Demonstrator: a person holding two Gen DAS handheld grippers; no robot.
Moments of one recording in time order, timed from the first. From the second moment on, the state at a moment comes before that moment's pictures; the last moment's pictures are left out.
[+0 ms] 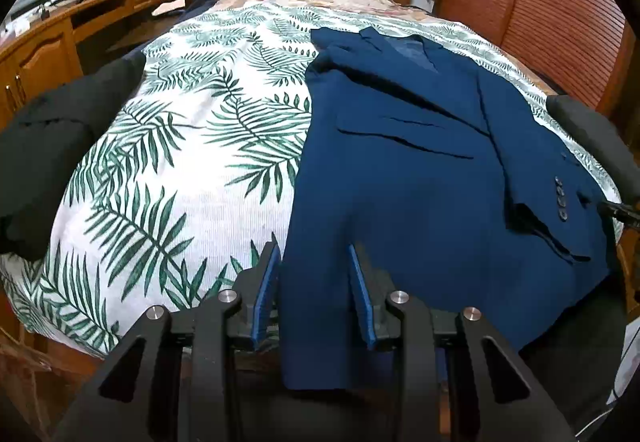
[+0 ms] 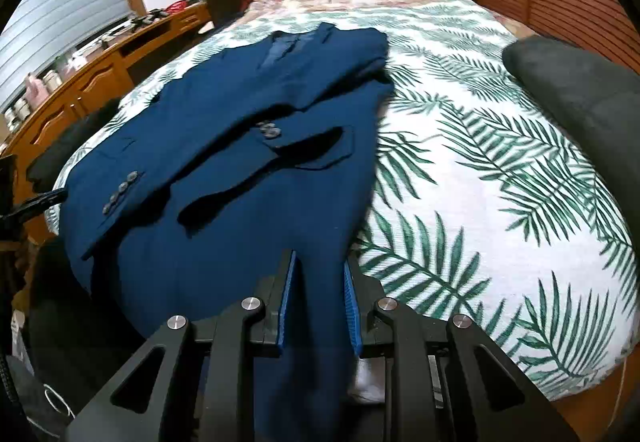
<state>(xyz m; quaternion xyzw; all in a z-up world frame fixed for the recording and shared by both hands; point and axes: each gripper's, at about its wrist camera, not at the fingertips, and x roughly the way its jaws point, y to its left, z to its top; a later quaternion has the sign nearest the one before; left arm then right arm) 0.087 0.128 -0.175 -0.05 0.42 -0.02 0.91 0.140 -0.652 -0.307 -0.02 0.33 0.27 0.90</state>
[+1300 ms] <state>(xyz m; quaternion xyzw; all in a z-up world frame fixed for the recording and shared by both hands) 0.054 0.053 0.110 0.02 0.20 -0.13 0.97 0.077 -0.681 -0.077 -0.01 0.06 0.32 0.94</state>
